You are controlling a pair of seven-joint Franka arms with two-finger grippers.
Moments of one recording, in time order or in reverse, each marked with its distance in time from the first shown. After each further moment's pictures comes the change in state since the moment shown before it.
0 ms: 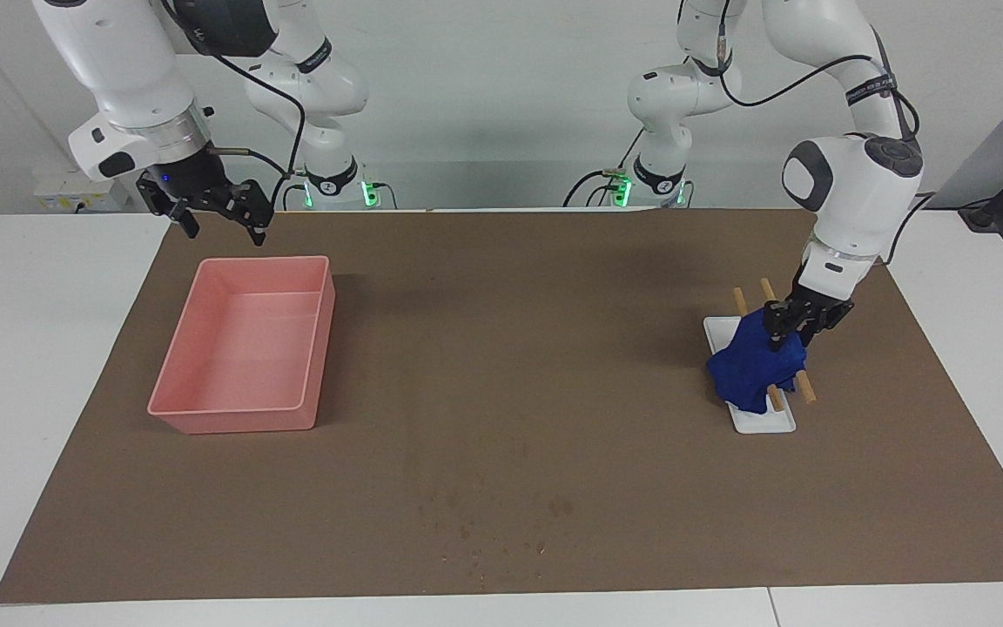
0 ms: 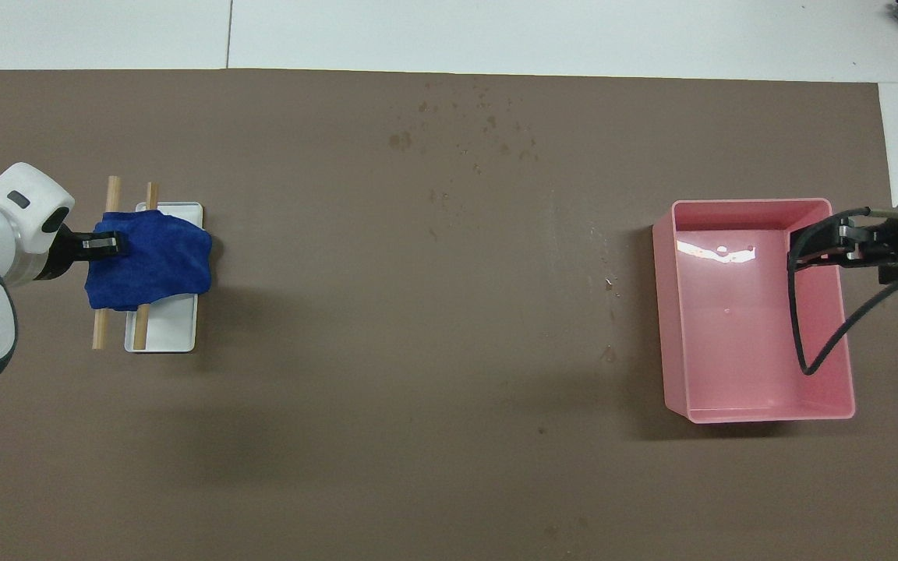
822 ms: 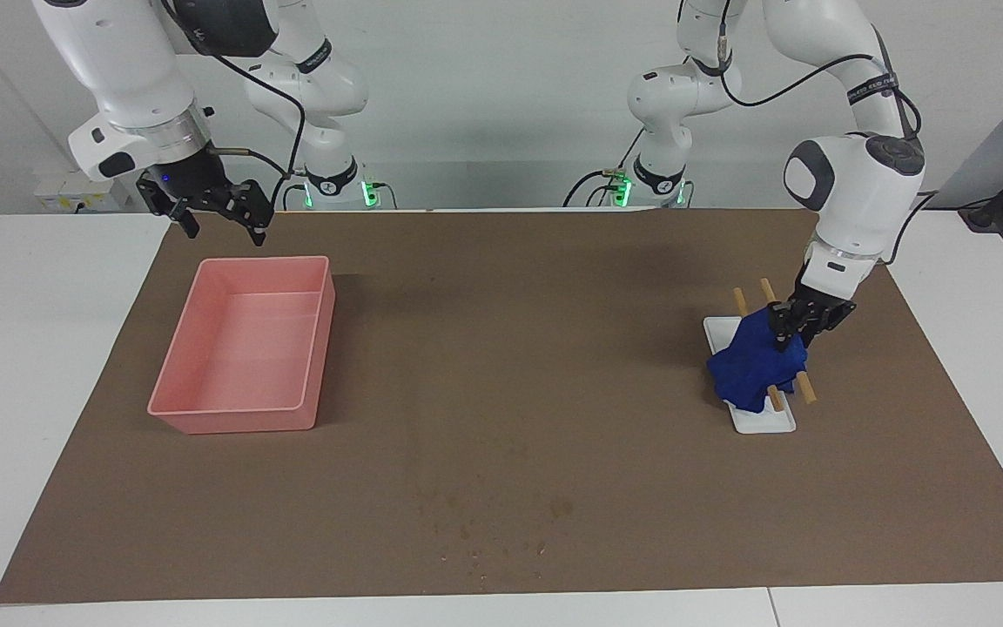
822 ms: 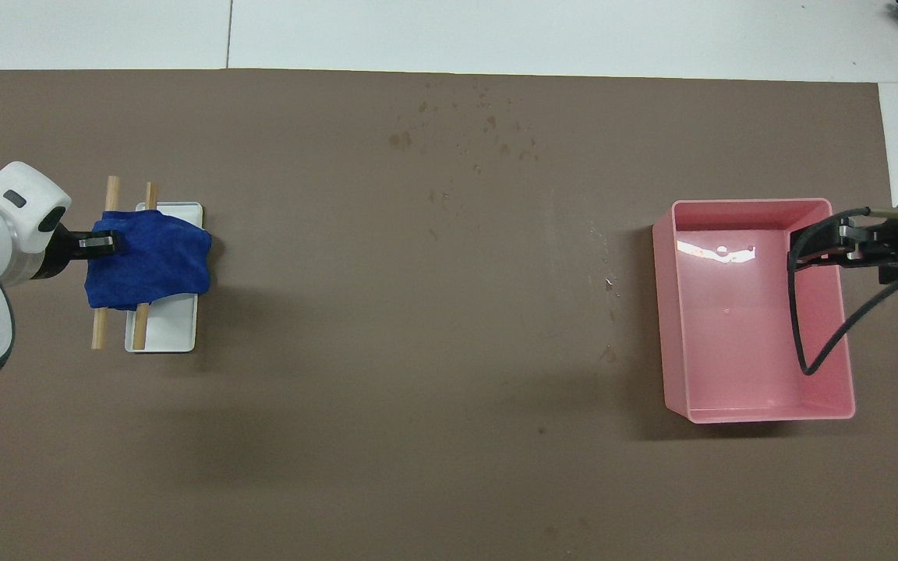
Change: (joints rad) left arm 0.003 -0.001 0.000 0.002 0.008 0.006 0.000; right arm 0.000 0.000 0.000 0.000 0.000 0.000 0.000
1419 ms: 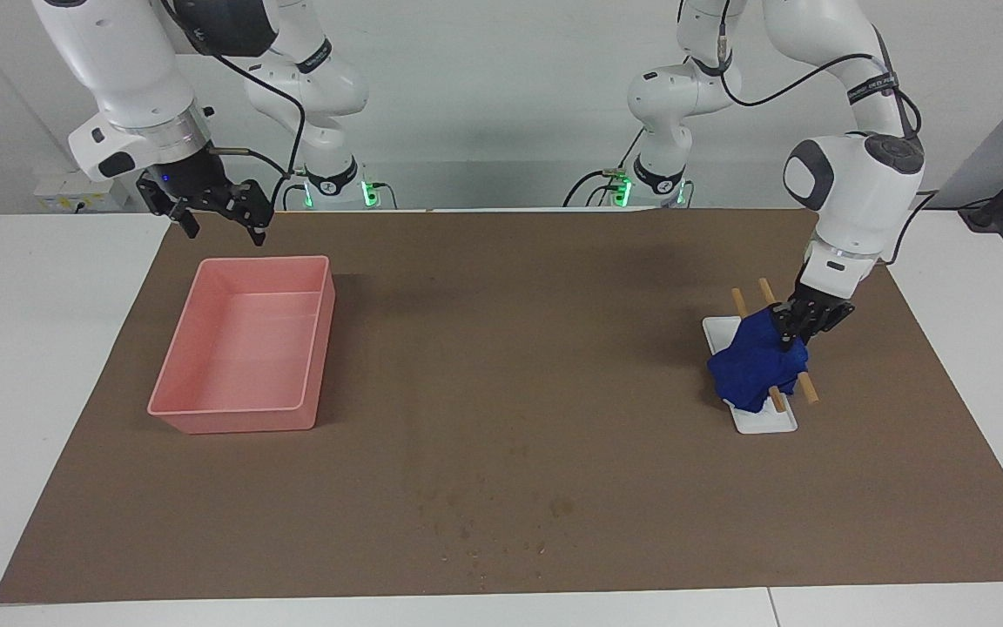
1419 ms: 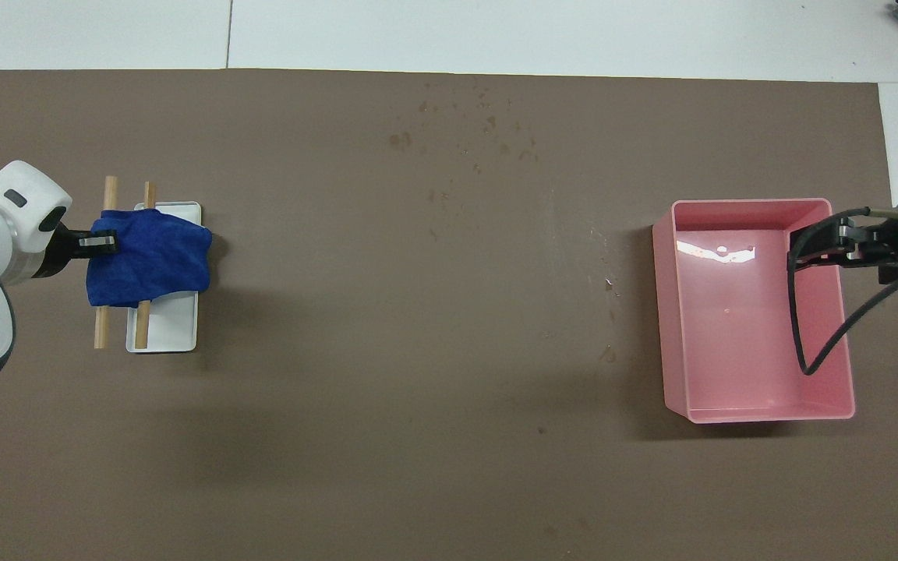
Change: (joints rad) left arm 0.000 -0.001 -0.002 0.001 0.008 0.006 0.008; right arm 0.000 0.000 0.000 0.000 0.000 0.000 0.000
